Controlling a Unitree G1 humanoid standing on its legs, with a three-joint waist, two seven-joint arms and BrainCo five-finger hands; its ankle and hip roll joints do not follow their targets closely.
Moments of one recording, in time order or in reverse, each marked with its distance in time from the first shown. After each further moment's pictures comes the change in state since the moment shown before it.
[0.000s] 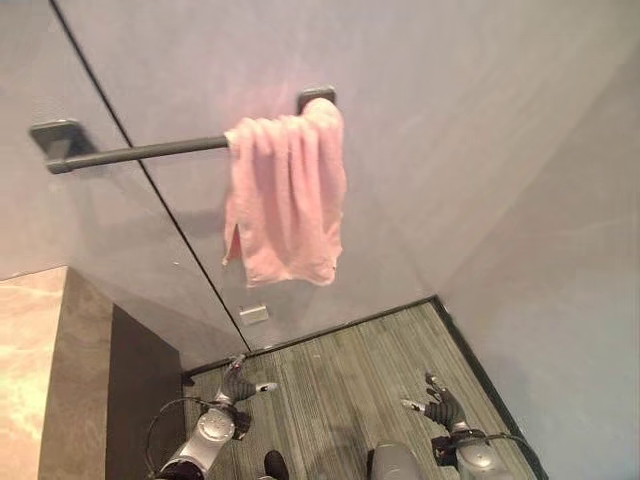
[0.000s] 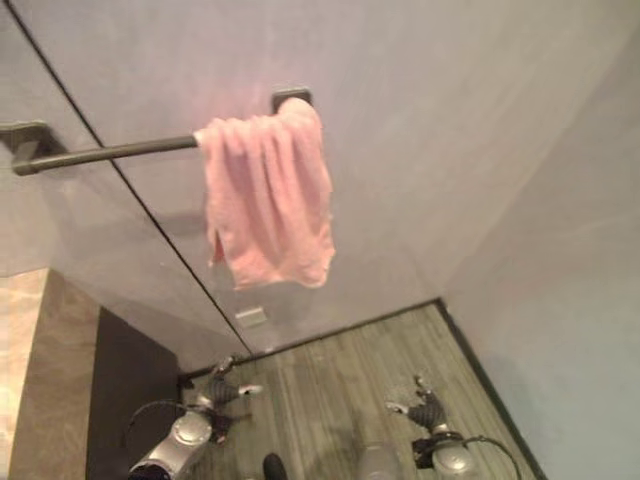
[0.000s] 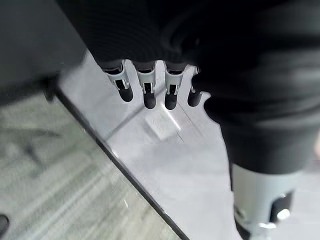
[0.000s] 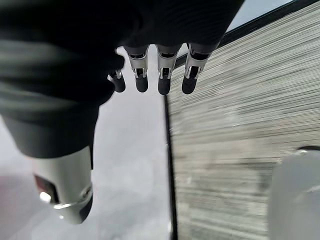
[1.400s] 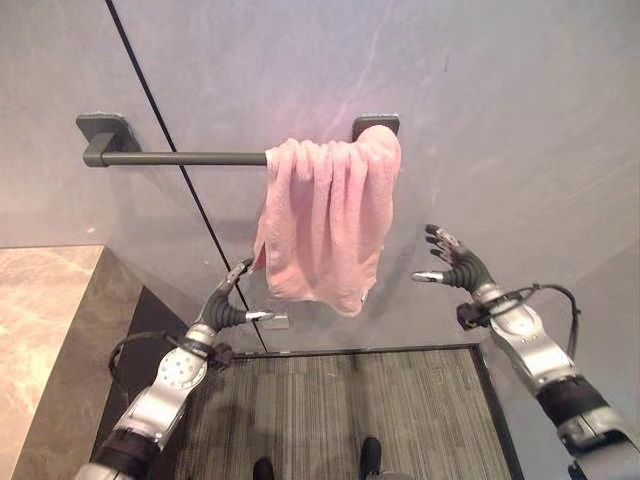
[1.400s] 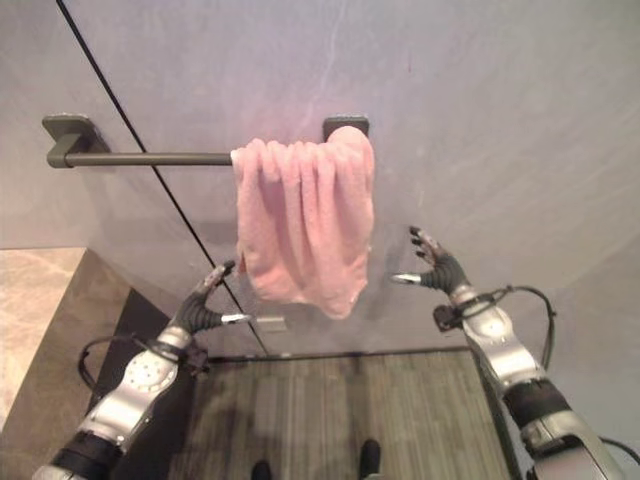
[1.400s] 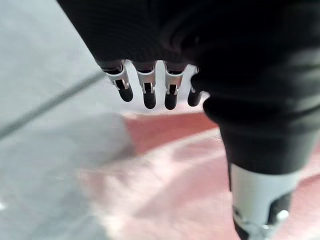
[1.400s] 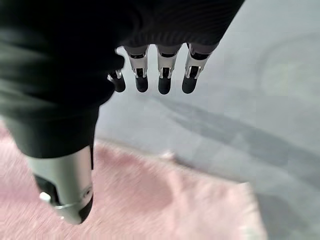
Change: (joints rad) left arm -0.100 0.235 0.027 -0.699 -0.097 -0.029 -0.121; right arm -0.487 -0.372 0.098 -0.322 0.151 -0.033 0.169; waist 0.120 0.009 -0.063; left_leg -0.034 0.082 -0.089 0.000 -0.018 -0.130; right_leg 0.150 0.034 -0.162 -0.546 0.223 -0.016
